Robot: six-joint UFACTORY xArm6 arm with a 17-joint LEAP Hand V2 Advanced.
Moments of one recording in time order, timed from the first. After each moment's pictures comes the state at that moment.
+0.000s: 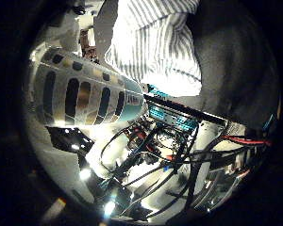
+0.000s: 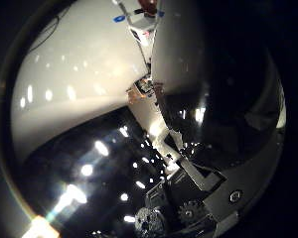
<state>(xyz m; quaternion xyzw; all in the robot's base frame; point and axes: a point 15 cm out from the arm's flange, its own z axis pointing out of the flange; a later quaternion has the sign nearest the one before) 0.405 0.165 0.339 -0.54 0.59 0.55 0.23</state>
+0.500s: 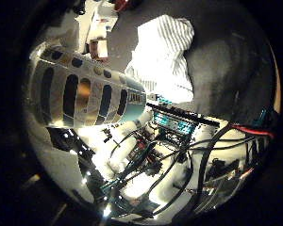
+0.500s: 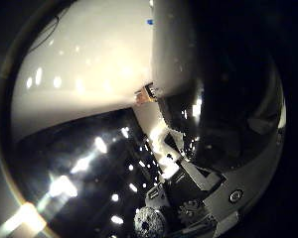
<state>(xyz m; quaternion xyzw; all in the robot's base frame) 0.420 0.141 0.479 -0.56 0.57 0.52 0.32</state>
